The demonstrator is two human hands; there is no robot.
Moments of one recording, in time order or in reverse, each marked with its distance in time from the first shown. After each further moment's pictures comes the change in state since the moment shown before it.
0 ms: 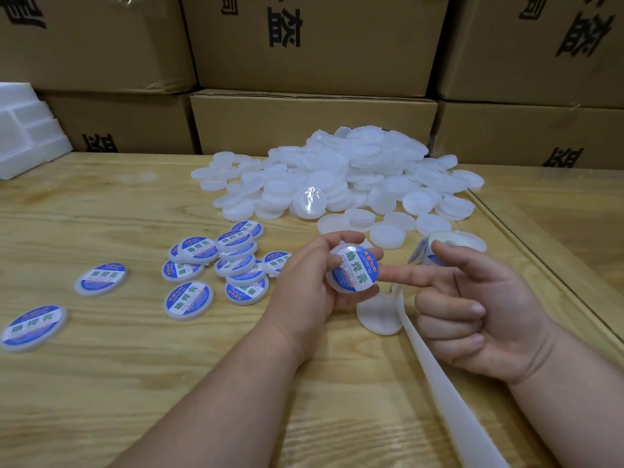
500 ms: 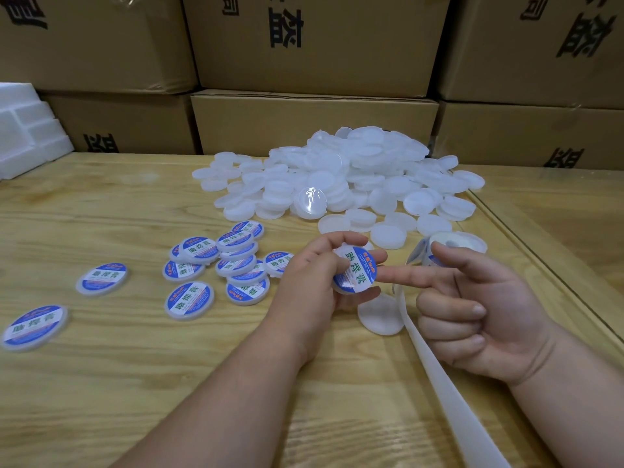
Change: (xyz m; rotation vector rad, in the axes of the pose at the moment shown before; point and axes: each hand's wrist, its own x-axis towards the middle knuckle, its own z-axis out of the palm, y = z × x) left_hand -0.002 0.000 0.003 0.070 0.029 0.015; right_hand -0.001 0.001 0.000 -0.014 0.013 -0.016
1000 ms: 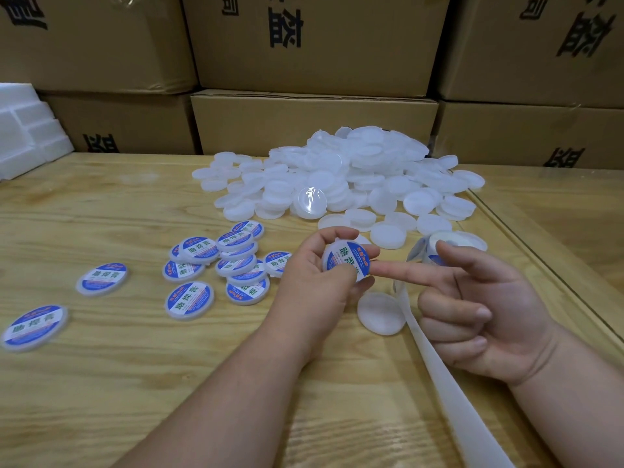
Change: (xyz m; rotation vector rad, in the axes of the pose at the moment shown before) left_hand -0.002 -0.004 0.001 0.106 0.044 0.093; right_hand -0.001 0.000 -0.002 -0.003 -0.124 0.014
